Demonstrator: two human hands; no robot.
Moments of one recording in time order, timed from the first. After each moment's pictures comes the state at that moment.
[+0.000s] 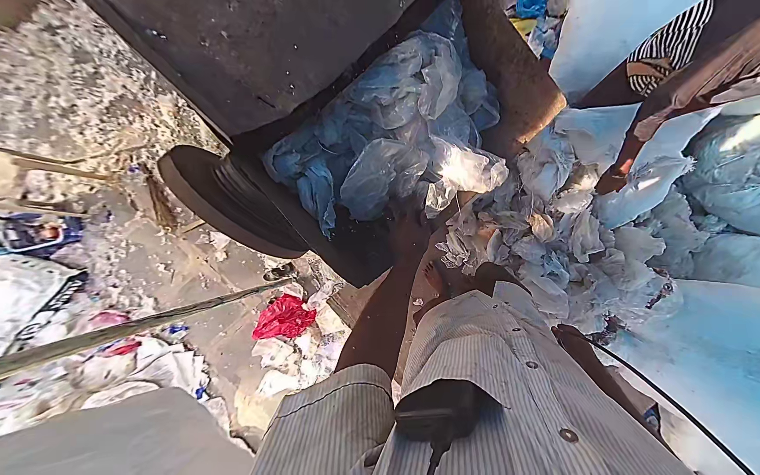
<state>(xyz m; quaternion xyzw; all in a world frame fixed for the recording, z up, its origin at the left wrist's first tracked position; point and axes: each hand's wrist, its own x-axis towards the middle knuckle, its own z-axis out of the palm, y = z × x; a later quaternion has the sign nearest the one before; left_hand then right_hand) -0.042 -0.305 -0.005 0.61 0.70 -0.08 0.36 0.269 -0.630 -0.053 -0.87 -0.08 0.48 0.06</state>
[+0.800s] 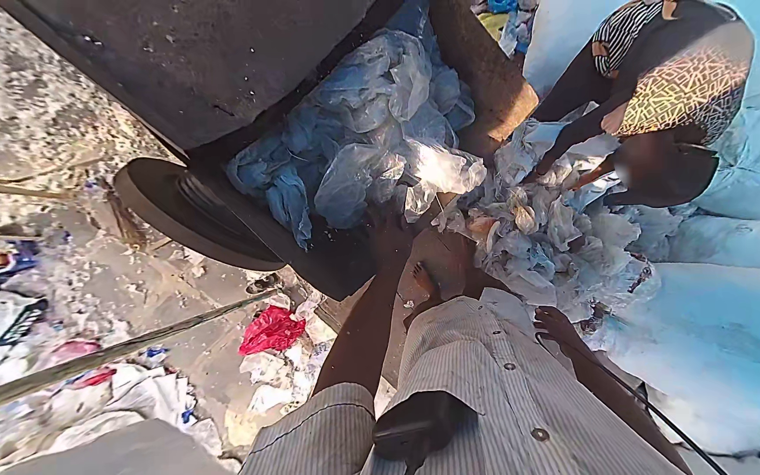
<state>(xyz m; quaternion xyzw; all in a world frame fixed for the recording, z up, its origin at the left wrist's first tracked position) -0.018 -0.309 0.017 0.60 0.71 -0.08 0.36 0.280 -0.618 -0.080 -0.85 -0.05 0.51 0.13</state>
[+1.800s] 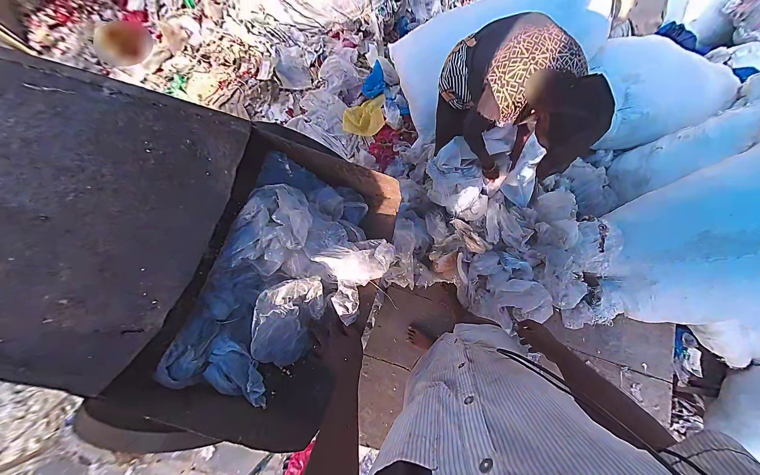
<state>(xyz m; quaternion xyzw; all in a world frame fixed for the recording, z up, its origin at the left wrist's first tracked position) -0.042 -0.309 -0.127 0.69 0.70 -0.01 0.16 0.313 -0.644 -0.119 -0.82 -0.01 0.53 0.20</state>
